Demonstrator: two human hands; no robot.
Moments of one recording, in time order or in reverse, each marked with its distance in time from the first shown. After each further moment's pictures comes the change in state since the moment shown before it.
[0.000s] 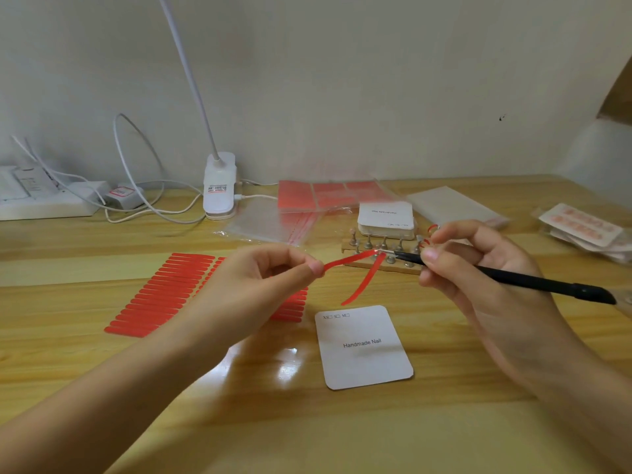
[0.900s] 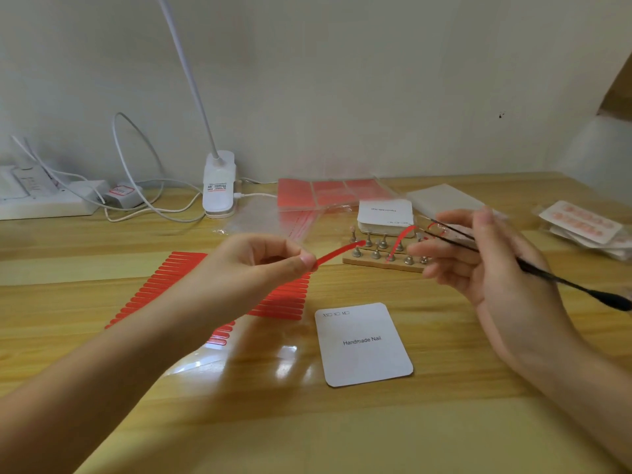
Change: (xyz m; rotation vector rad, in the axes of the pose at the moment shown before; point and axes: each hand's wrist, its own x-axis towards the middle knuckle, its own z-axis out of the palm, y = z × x) left_hand 0.005 0.008 -0.013 0.127 -0.090 -0.017; right_hand 0.005 0.006 -0.007 -0.010 0.109 0.001
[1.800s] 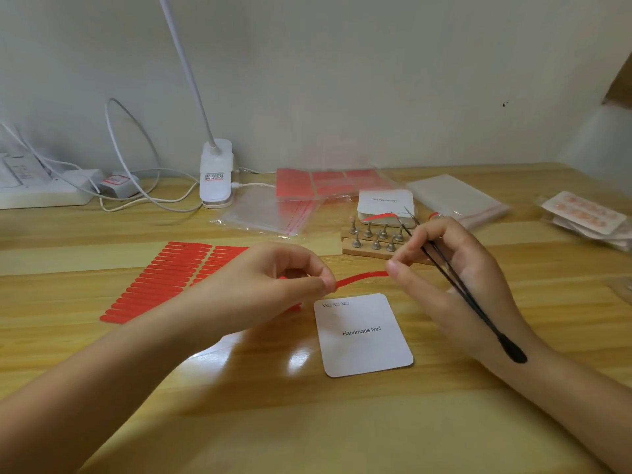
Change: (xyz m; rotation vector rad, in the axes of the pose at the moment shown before) left_hand 0.001 -0.003 0.012 0.087 -0.202 -0.079; right_hand -0.004 0.021 0.010 -0.397 -0.163 -0.242
